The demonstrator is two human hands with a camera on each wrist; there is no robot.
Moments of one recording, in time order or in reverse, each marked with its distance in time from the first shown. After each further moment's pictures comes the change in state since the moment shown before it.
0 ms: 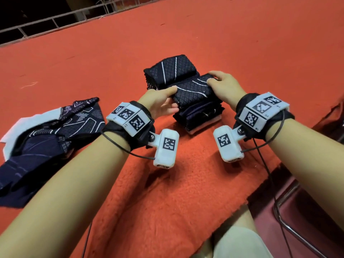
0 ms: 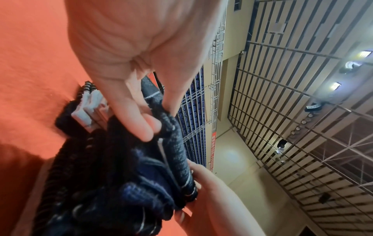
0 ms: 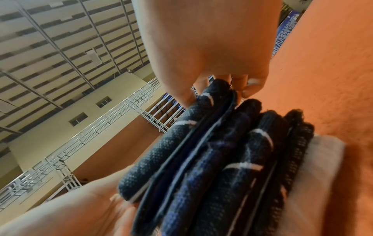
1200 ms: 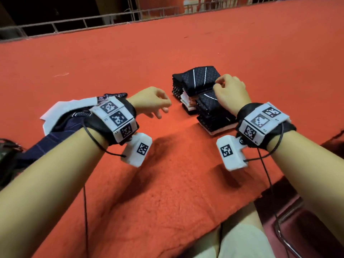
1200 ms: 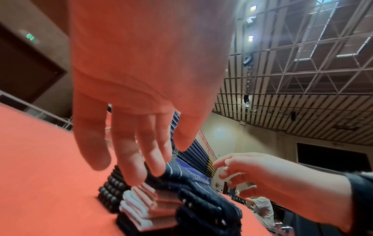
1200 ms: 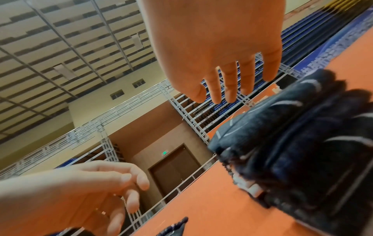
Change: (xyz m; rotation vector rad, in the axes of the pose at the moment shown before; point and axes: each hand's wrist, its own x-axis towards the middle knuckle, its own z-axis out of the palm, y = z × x) left_hand -0.059 0.007 -0.097 0.727 -0.035 0.244; right_hand -0.051 -0.064 0.024 -0.384 0.084 -0.156
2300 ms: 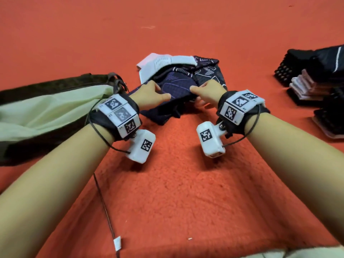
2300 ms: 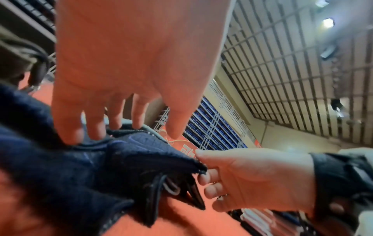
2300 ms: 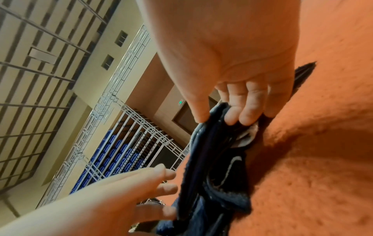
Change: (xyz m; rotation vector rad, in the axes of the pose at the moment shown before) left_hand -0.131 -0.226 -0.096 0.097 0.387 -0.419; right_hand -0.083 -0.215 0.209 0.250 -0.732 -0.080
